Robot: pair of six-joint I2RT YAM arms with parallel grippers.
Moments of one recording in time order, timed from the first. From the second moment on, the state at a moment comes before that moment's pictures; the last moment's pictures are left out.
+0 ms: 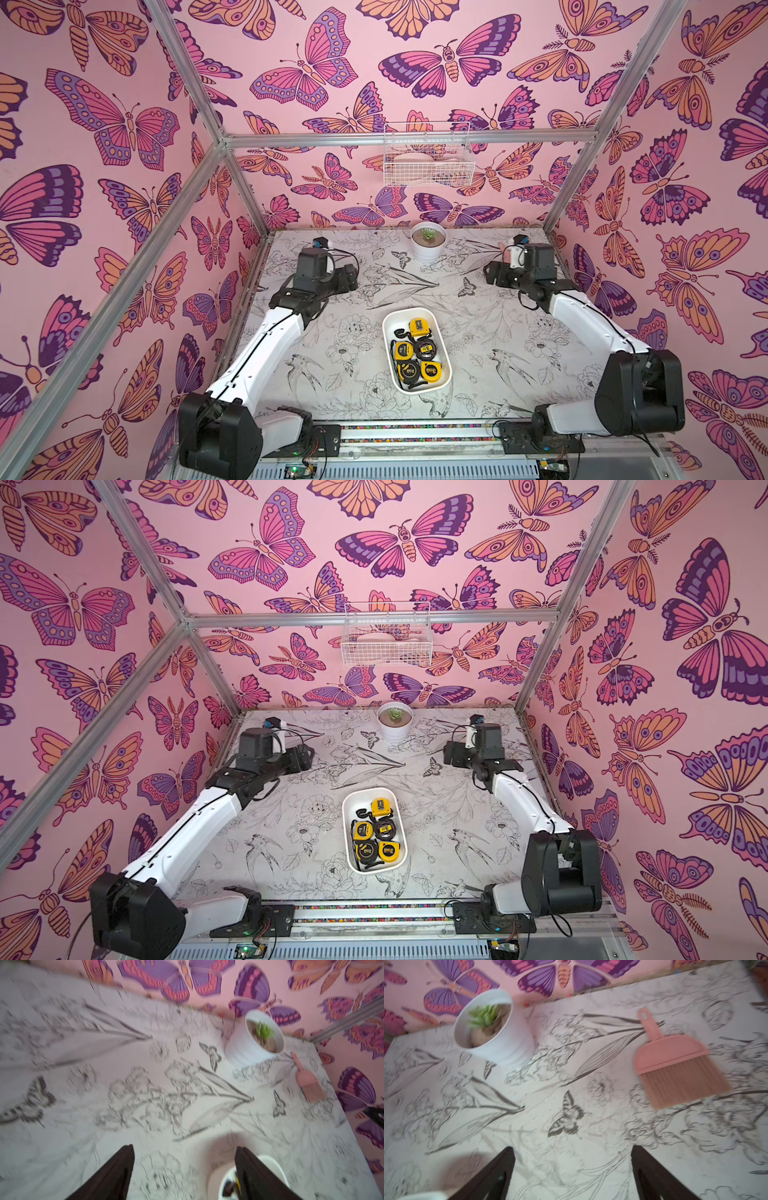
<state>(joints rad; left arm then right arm) -0.30 1.26 1.05 -0.54 0.11 -0.43 0.22 1.42 1.02 -0.36 -0.14 0.21</state>
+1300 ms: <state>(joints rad) -0.56 1.84 1.35 -0.99 0.20 -0.60 0.79 1.38 1.04 -0.77 -0.20 -0.05</state>
